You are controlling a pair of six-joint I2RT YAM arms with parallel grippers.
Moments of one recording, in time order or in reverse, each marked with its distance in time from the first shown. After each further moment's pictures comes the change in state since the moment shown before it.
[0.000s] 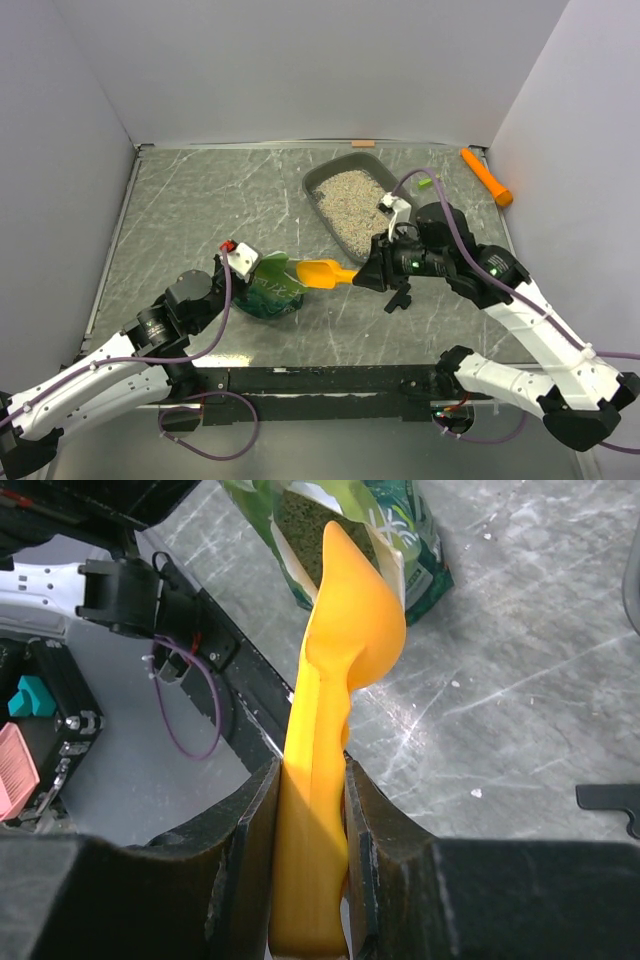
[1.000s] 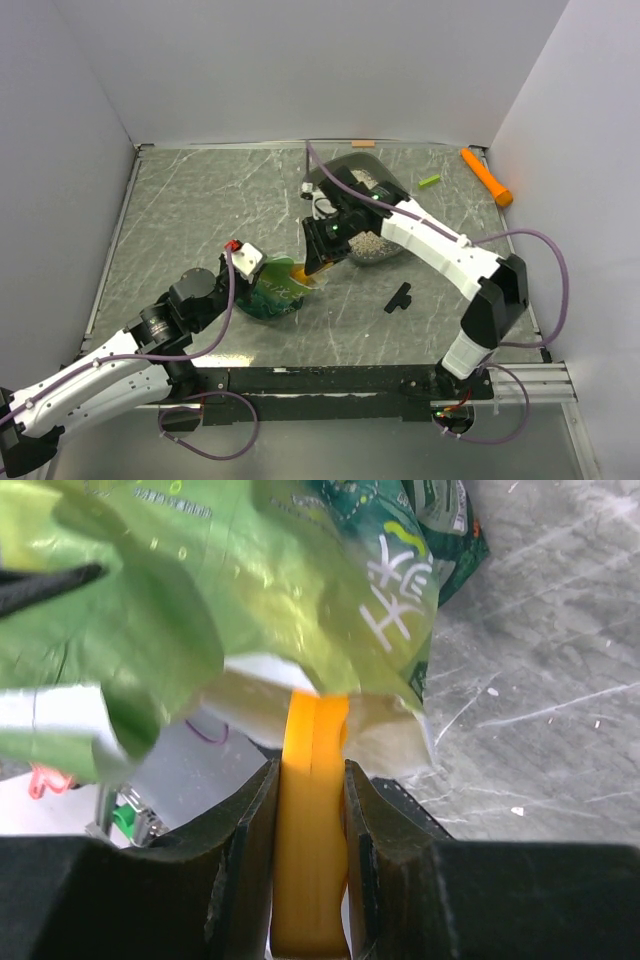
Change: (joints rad) left arm -0.005 0.031 0.006 0.005 0.067 -0.024; right arm 0.055 0.684 0.364 -0.131 -0.067 0.026
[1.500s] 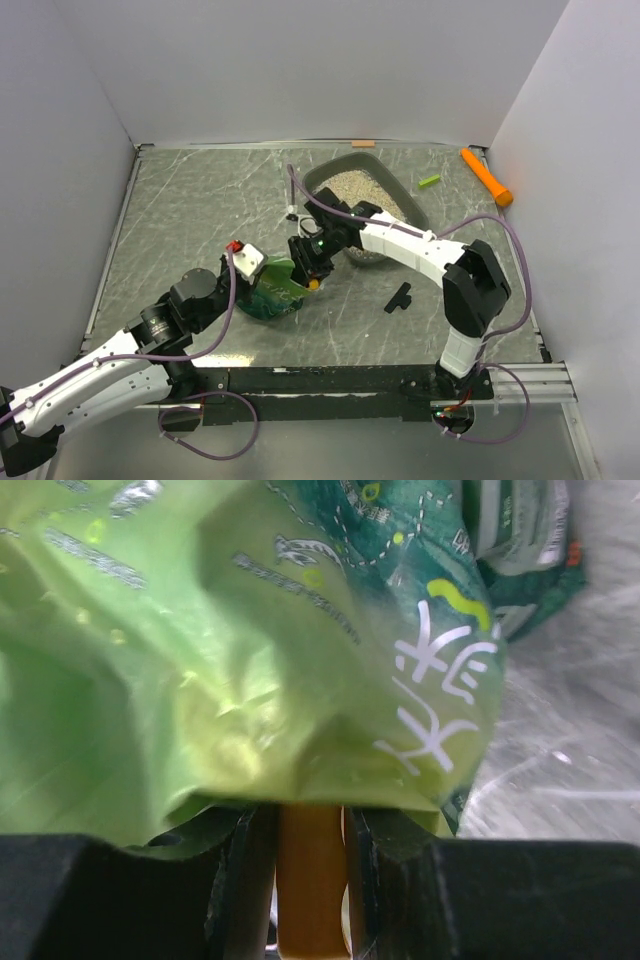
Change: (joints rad) left arm -0.007 0.000 0.000 -0.006 -0.001 0.000; right arm 0.045 0.147 -0.105 0.208 -0.144 0.044
